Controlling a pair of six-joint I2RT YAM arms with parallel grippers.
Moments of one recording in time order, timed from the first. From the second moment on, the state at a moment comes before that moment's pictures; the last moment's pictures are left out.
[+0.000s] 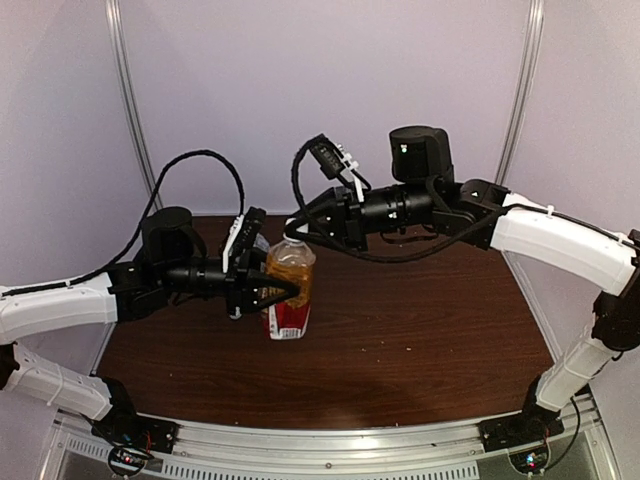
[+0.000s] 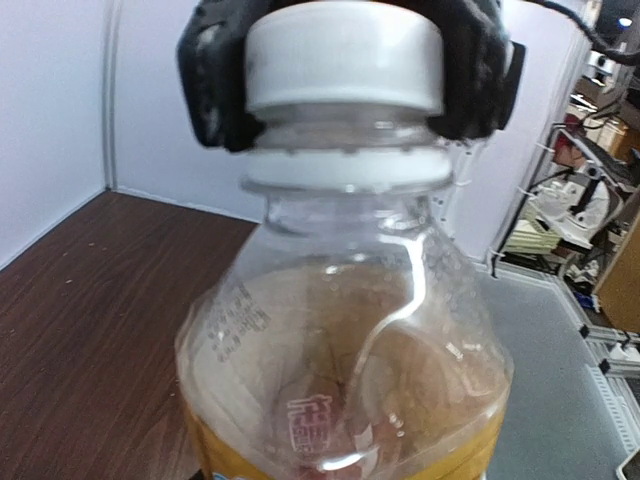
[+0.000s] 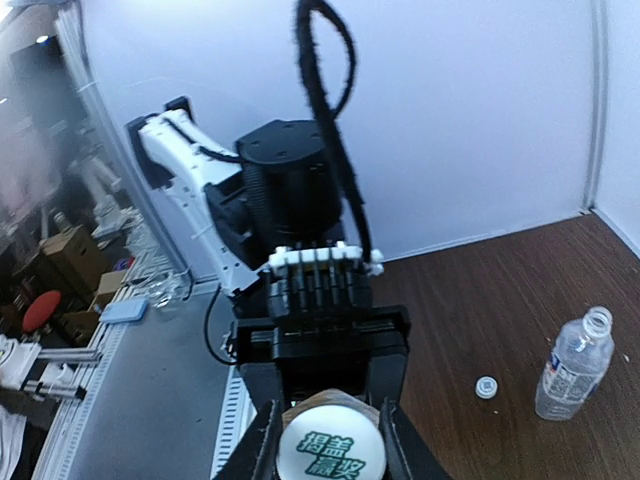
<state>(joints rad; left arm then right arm) -0.84 1.17 0.80 0.21 0.66 -0.10 0.94 1.57 1.55 -0.20 -0.61 0.13</state>
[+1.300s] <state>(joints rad) -0.85 1.15 0.78 0.27 0.69 -0.12 0.91 1.48 1.50 -0.21 -0.67 0.08</state>
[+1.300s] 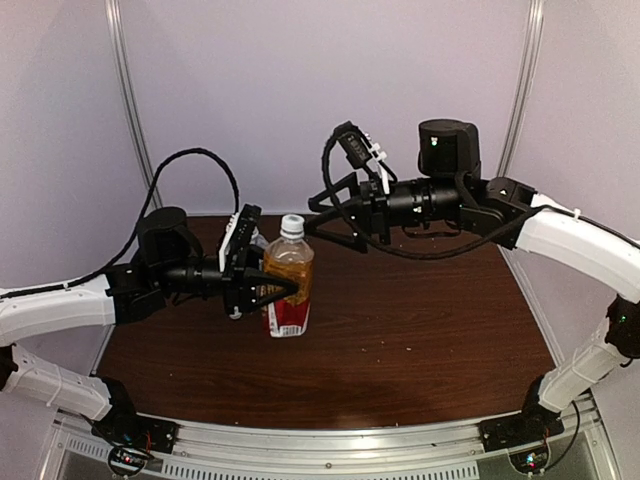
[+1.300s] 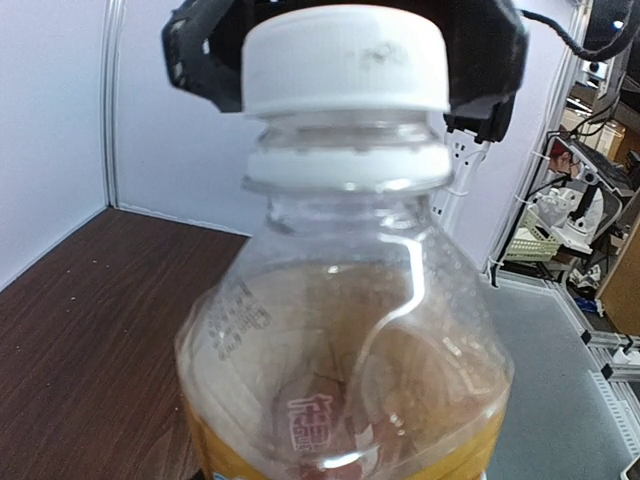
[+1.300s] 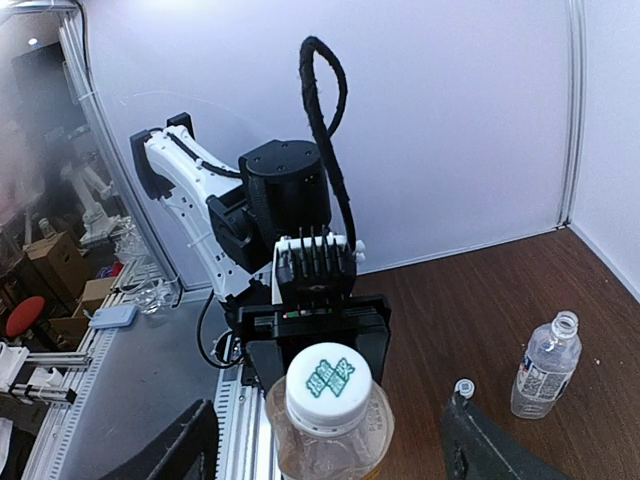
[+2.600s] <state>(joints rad) -0.85 1.15 0.81 0.16 0.43 -0.10 1.06 1.59 1.65 -0.33 -0.11 0.33</state>
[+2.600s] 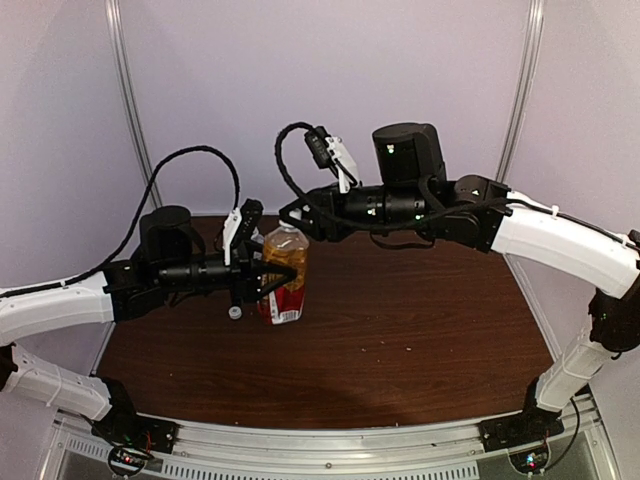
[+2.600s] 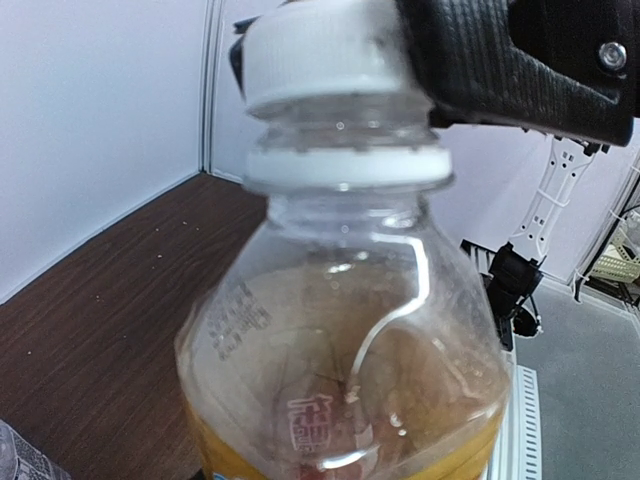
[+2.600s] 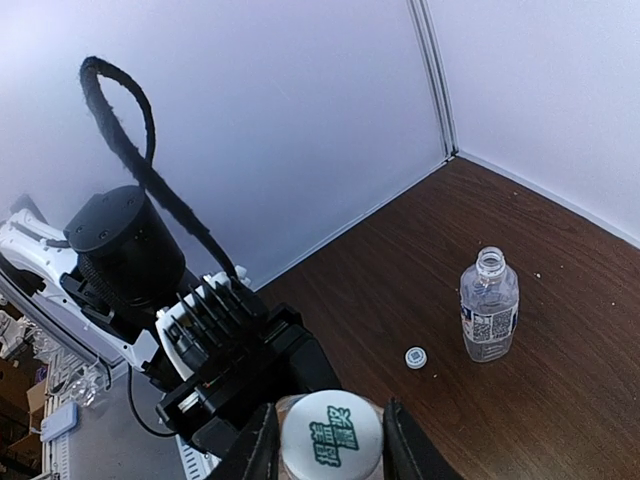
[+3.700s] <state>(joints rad) -0.85 1.16 0.78 0.25 0.84 -0.15 0.89 1.59 1.56 -0.19 -0.93 -0.04</state>
